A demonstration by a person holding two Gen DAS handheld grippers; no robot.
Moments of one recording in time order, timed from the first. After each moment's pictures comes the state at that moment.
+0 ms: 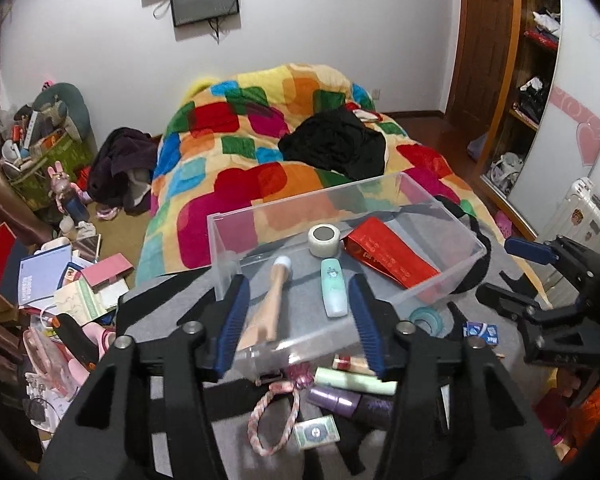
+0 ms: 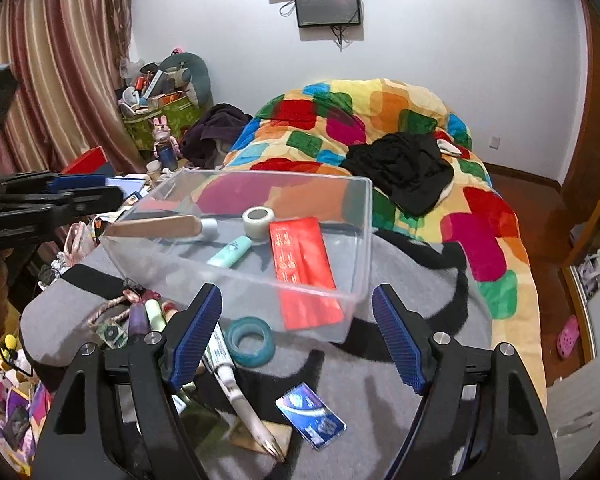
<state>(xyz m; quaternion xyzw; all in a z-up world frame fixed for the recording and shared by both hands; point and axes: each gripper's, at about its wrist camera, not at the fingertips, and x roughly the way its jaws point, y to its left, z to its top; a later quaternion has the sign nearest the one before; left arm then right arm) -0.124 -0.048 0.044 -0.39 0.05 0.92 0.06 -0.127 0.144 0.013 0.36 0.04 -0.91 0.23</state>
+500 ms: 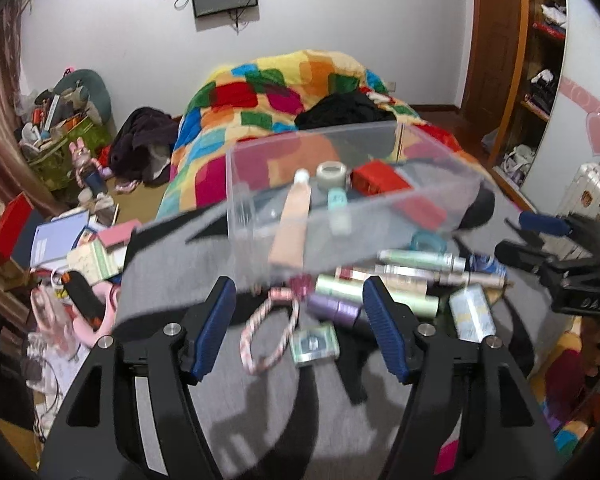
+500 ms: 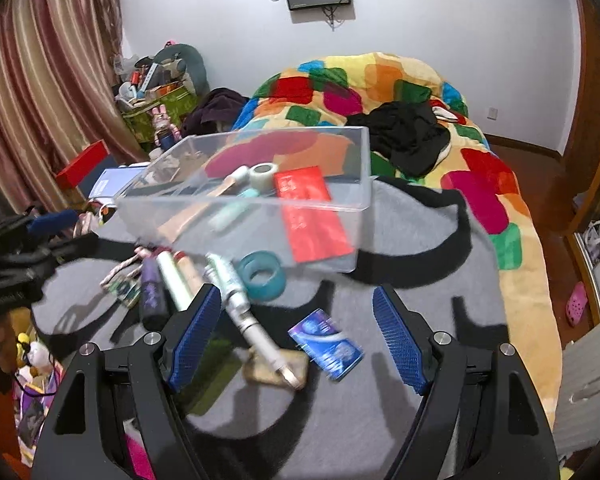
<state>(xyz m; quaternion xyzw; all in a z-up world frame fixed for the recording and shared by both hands) -0.057 -0.049 -0.003 -0.40 0.05 0.92 0.02 -0.087 0.153 -0.007 0.39 0.02 -0.89 0.23</state>
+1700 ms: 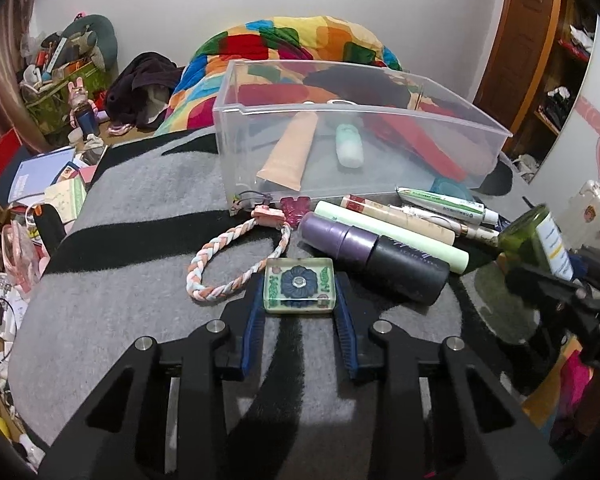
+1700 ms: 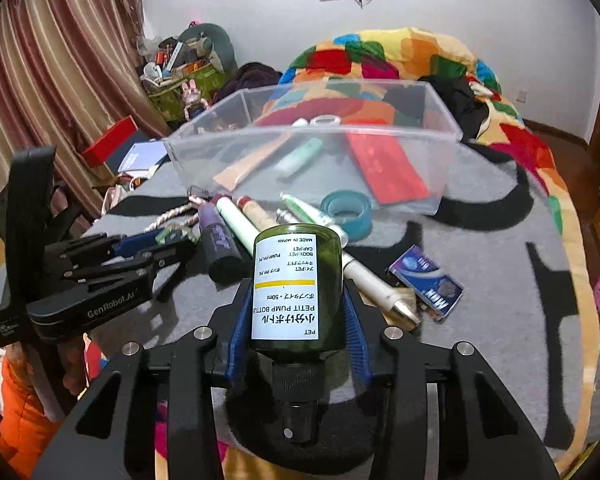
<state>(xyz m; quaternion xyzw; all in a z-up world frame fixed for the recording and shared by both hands) -0.051 -0.059 -0.067 -0.44 -0.03 0.90 0.01 -0.052 0.118 -0.030 0.42 0.01 -0.87 0.27</state>
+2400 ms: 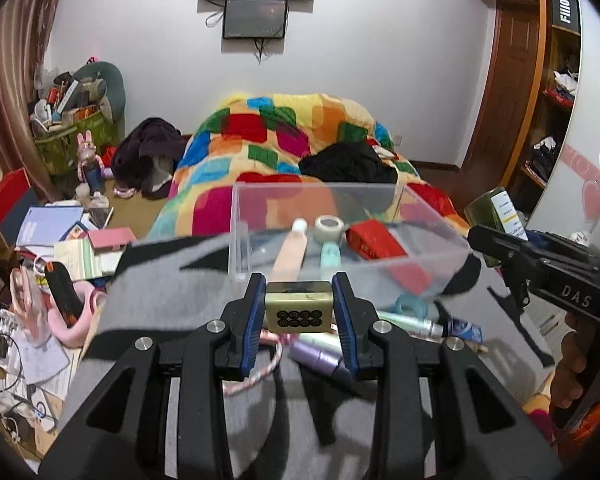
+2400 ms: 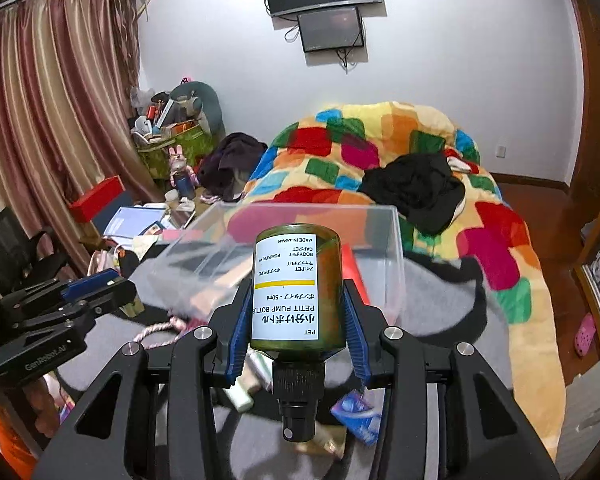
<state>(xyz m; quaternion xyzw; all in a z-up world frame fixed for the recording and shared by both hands) -0.059 -0.059 0.026 -0.32 -0.04 0.95 0.01 -0.102 0.124 0.045 0.31 0.00 -0.92 0.24</state>
